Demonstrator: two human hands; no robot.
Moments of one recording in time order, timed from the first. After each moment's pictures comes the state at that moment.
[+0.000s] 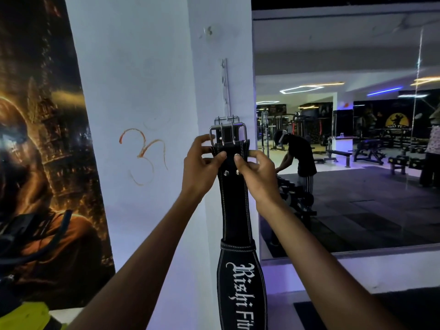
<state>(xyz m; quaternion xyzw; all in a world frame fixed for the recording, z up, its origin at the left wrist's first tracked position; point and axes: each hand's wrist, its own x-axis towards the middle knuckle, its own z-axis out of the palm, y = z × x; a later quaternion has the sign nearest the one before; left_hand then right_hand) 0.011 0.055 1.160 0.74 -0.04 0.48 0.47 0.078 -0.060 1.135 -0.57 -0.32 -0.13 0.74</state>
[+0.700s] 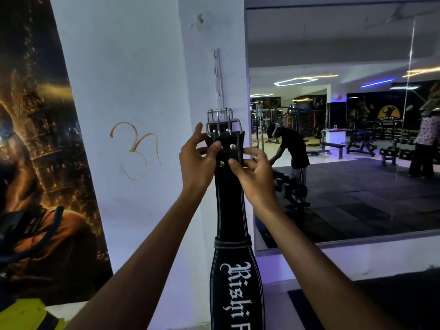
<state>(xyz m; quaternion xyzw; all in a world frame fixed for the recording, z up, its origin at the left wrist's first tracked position) 0.027 0.040 1.155 0.68 -0.03 0.54 0.50 0.082 -0.066 1.113 -0.55 -0.35 -0.14 0.75</state>
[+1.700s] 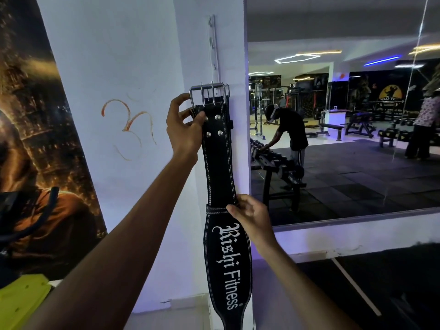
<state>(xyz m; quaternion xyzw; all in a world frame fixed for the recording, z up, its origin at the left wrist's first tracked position) 0.047 0.061 1.165 0.62 0.01 0.53 0.58 0.103 -0.072 0.964 -0.56 -0.33 0.00 0.76</state>
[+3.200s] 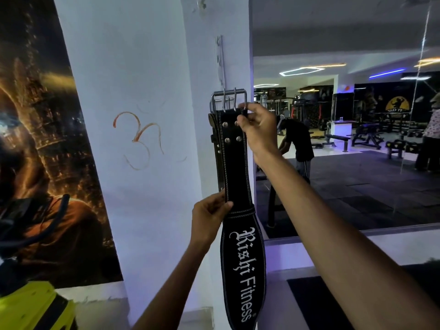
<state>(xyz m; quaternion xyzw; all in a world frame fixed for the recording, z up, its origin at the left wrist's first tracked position) 0.024 0.048 1.008 0.70 0.00 0.37 0.61 0.115 -0.063 1.183 -0.55 -0.33 -0.20 0.74</state>
